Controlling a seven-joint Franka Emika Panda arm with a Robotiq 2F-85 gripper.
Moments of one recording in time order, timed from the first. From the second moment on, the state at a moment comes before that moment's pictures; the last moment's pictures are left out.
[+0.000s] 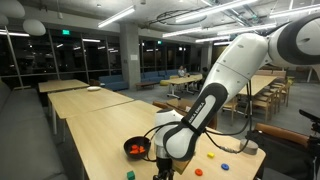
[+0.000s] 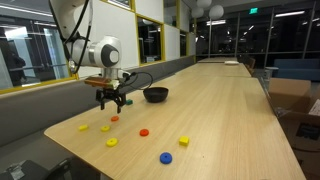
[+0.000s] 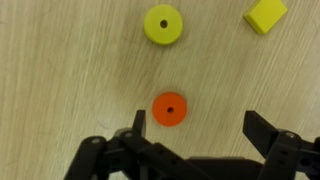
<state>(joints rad) 0.24 0.46 0.18 -2.17 0.07 2.58 0.11</state>
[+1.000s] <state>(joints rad) 0.34 0.50 0.08 -2.19 -0.04 2.72 0.34</state>
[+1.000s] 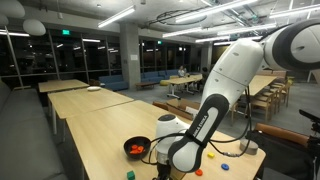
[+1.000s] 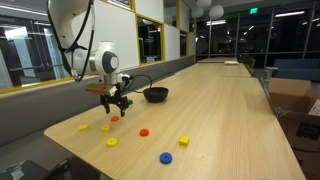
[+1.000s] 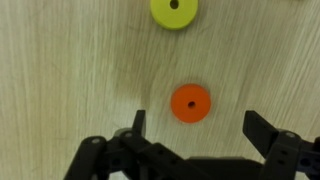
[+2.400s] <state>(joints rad) 0.41 0.51 0.02 -2.24 -0.04 2.80 0.43</state>
